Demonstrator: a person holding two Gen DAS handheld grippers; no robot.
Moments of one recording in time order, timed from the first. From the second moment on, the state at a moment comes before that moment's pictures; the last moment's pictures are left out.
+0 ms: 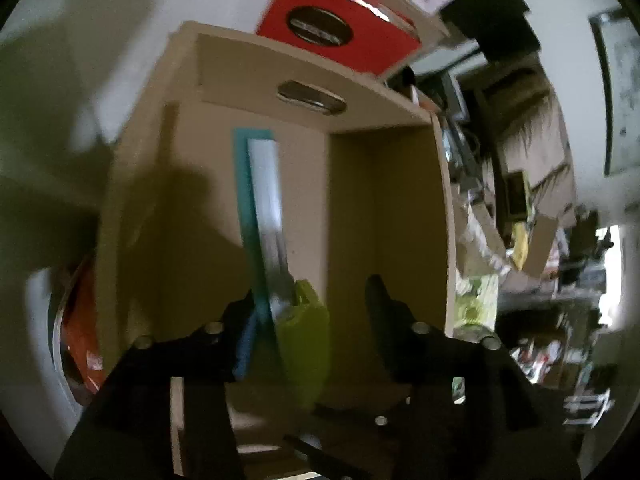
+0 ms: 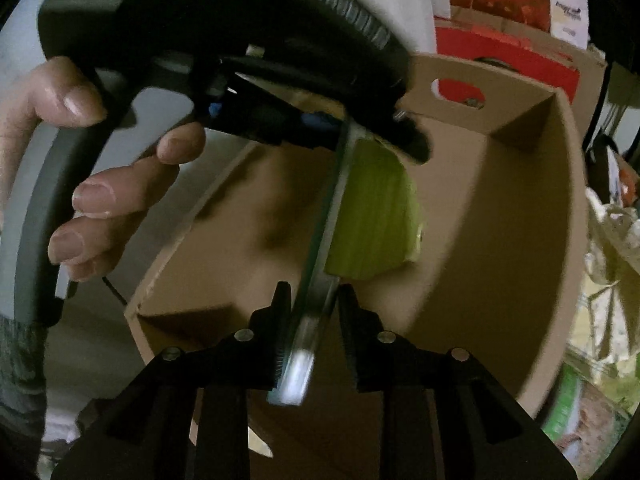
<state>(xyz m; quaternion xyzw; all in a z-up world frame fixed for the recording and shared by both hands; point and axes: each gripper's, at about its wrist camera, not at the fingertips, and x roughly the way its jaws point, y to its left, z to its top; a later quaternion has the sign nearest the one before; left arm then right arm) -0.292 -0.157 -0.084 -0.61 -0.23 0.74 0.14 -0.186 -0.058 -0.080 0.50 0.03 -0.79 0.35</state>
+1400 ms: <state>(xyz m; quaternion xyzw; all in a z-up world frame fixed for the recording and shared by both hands) -0.203 -0.093 -0.119 -0.65 0.02 0.75 0.08 -0.124 0.015 -0.023 0.45 0.06 -0.83 0.31</state>
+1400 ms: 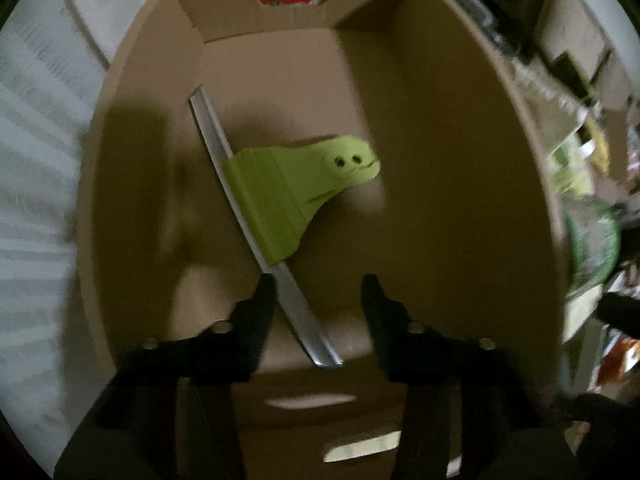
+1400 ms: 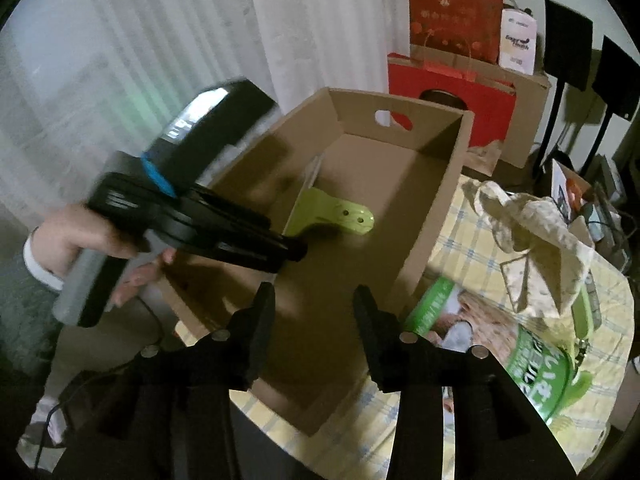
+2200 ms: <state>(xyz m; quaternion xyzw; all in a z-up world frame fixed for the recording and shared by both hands) -0.188 -0.067 -0.128 -0.66 0.12 0.75 0.04 -0.106 0.043 -0.019 0.45 0.05 -0.84 0.29</state>
